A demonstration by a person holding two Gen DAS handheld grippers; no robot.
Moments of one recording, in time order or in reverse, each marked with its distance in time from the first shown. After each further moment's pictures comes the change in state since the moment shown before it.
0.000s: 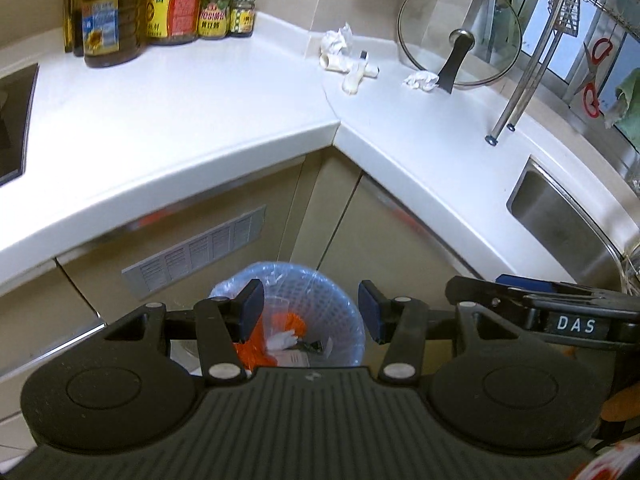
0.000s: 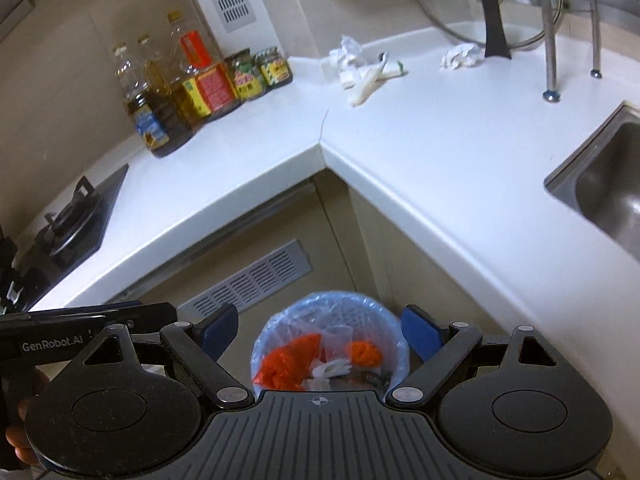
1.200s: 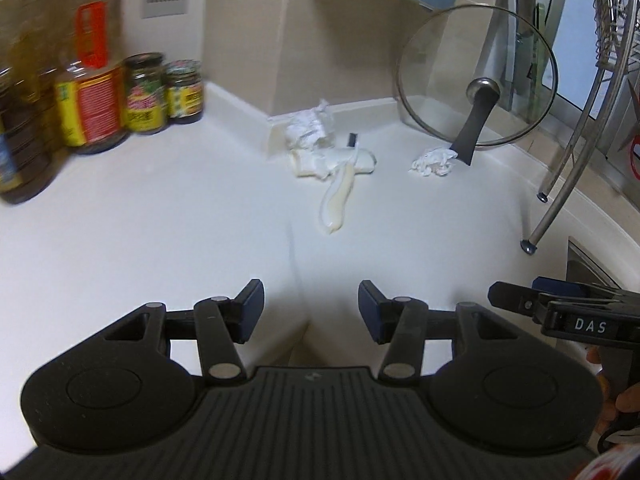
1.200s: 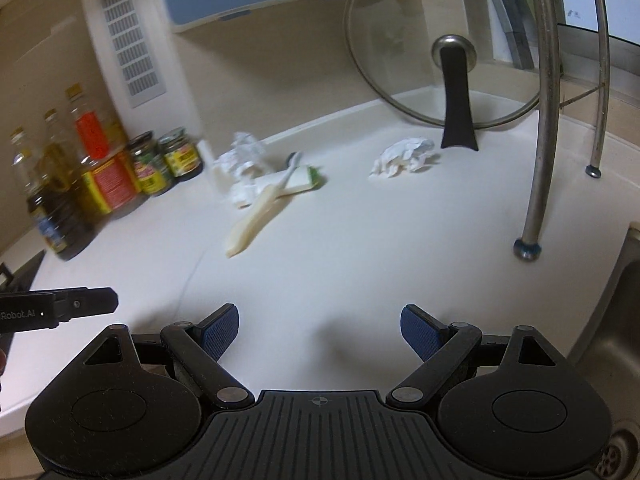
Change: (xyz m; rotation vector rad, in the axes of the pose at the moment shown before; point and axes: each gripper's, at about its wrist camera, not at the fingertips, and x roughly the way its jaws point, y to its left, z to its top) left arm 0.152 -0.061 0.188 0.083 -0.091 0.020; right arm 0.089 -0.122 0.178 -0.022 -0.120 -0.100
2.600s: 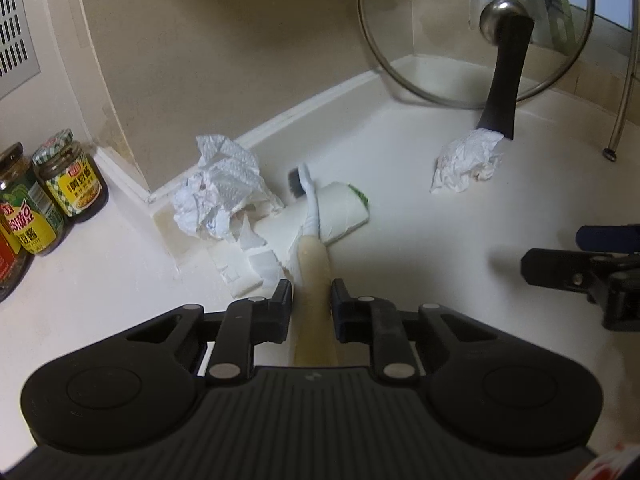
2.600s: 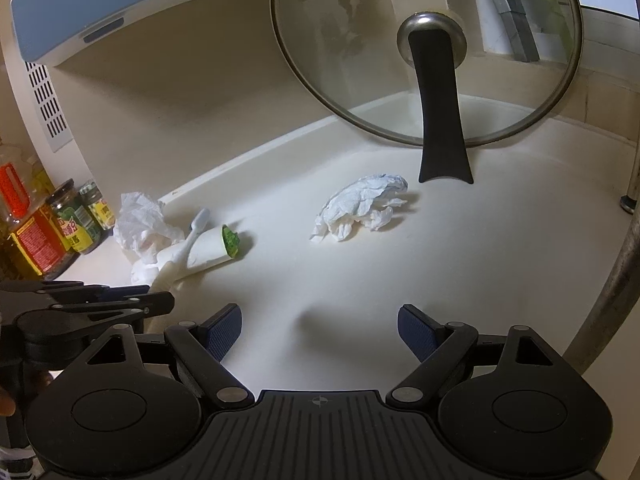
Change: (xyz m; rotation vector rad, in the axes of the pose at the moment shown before) left arm 0.184 -0.060 0.075 0.283 0.008 0.090; right arm 0.113 -0.066 0.070 0.058 -0.035 -0.030
